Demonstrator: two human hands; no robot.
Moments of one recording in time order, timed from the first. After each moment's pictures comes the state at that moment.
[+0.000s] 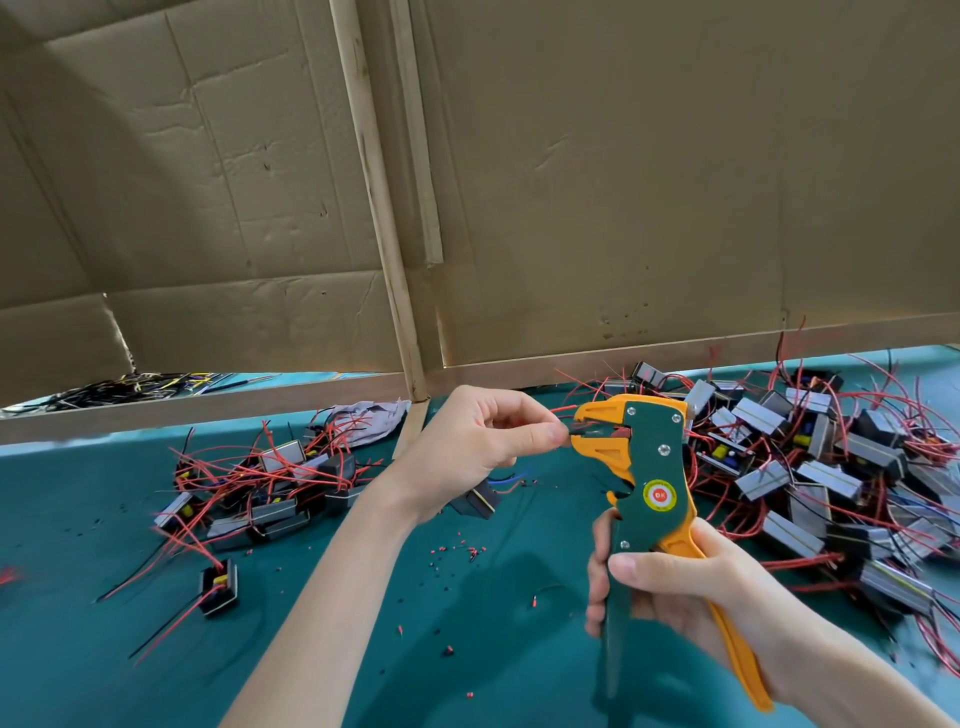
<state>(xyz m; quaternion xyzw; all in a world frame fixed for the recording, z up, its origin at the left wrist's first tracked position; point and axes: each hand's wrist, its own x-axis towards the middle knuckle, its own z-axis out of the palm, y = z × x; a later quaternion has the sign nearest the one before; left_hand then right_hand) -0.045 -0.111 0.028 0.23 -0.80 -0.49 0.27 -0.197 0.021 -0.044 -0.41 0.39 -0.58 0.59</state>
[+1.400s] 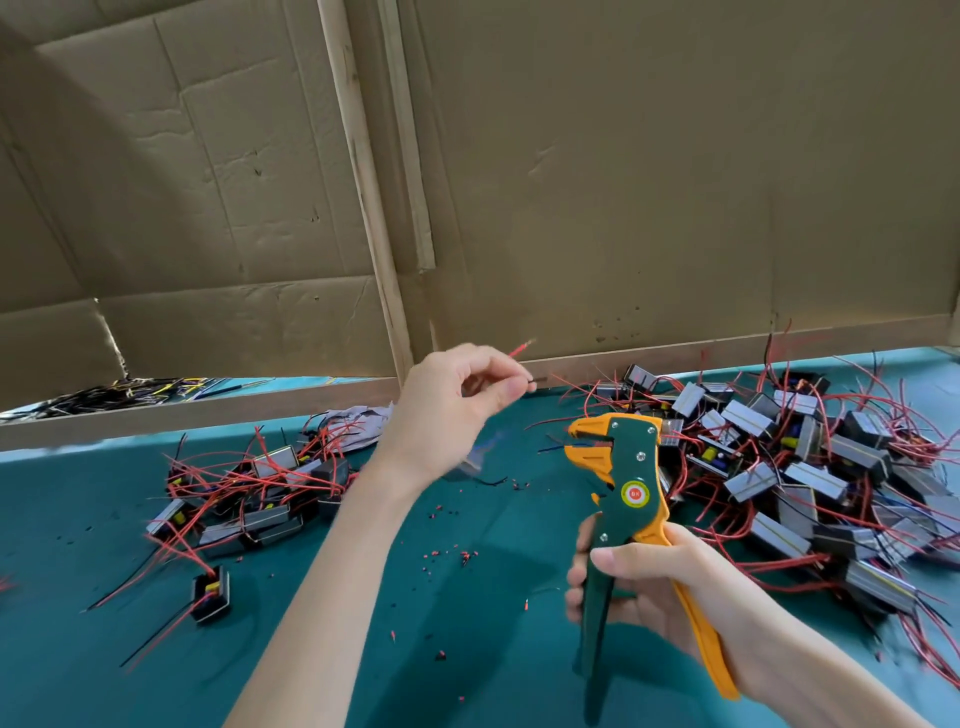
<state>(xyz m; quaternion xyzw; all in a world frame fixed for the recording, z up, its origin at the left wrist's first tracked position) -0.050 -0.124 0.041 0.27 -0.83 -0.31 0.39 -0.200 0.012 -0.058 -0.32 0.42 -0.58 0.62</state>
